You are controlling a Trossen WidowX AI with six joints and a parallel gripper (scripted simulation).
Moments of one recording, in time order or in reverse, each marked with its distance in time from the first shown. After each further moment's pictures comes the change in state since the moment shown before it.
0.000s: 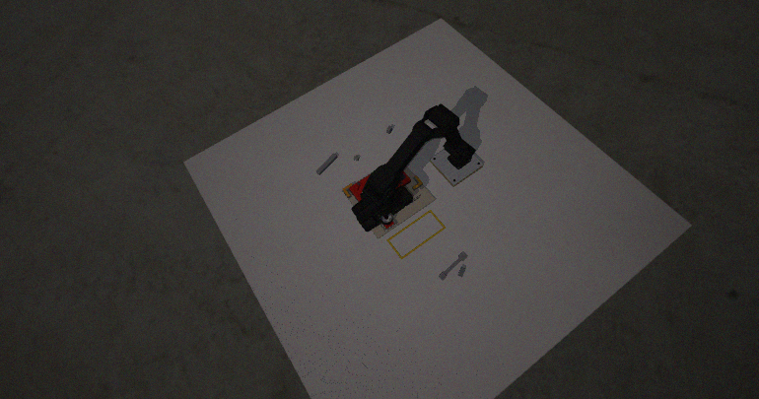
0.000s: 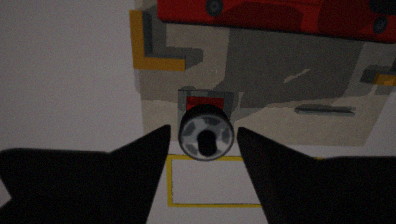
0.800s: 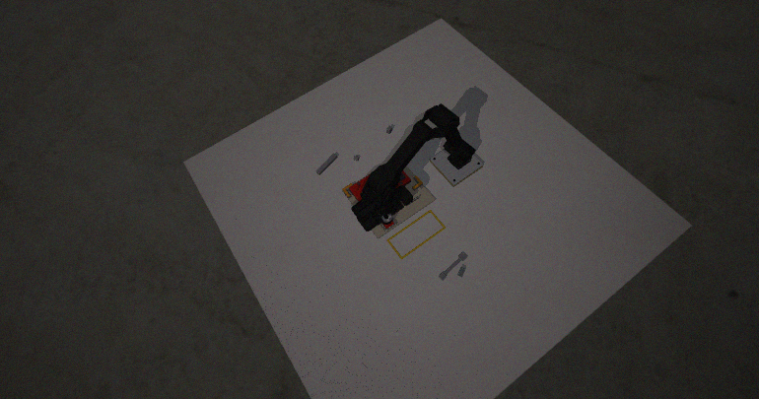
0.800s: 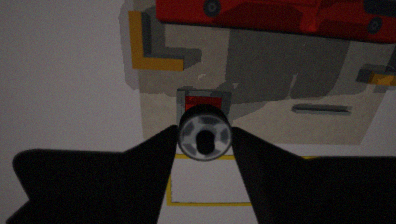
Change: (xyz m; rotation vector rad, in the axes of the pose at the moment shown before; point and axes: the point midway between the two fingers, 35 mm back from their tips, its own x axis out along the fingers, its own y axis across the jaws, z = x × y) arm -0.002 -0.001 0.000 0.000 -0.001 -0.005
